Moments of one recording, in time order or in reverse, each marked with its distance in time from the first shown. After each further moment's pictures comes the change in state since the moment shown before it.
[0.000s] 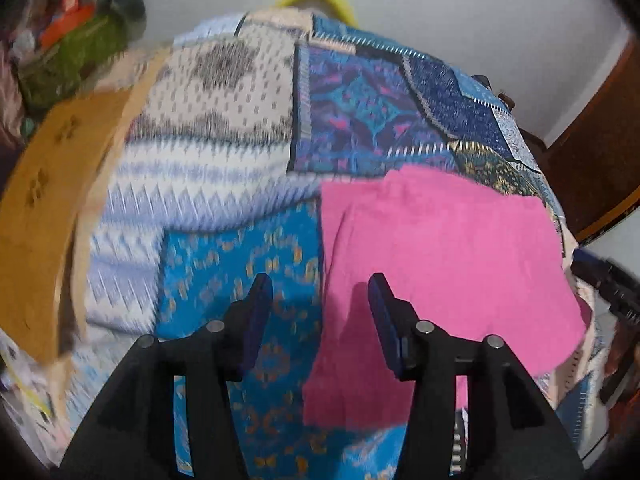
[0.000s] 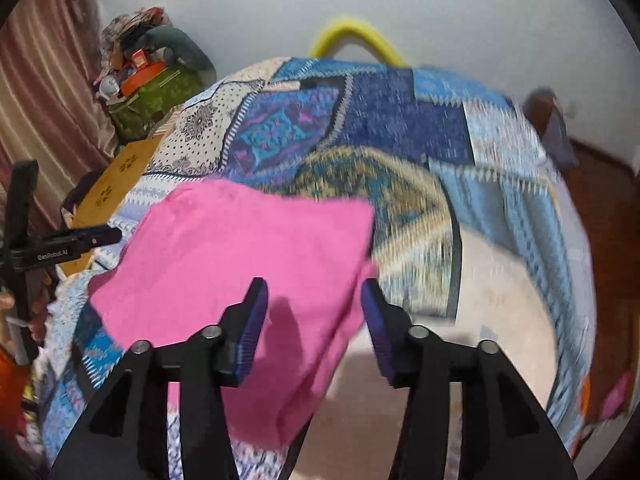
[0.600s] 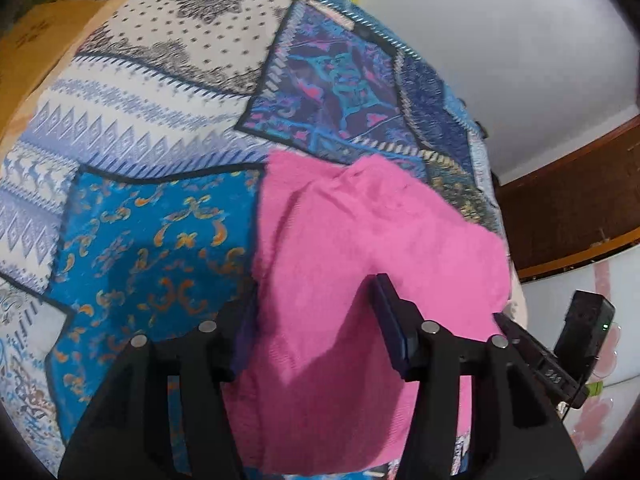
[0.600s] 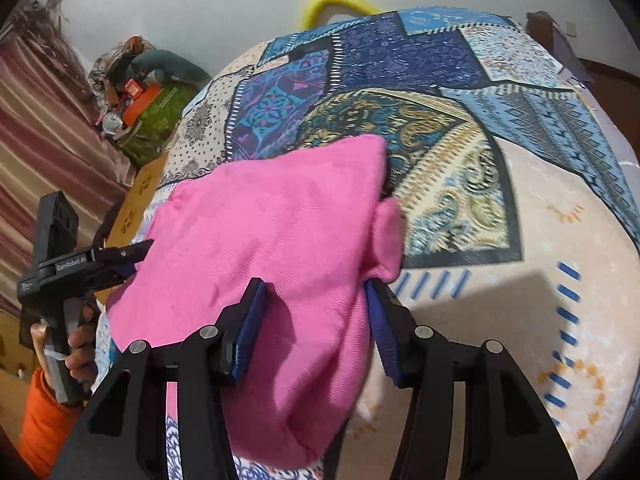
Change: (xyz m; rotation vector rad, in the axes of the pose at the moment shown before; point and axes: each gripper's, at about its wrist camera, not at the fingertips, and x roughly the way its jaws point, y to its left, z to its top) left arm 0.041 -0.005 0.007 -0.214 0.068 -0.271; right arm 0.041 -0.008 -0.014 0.178 0.045 0.151
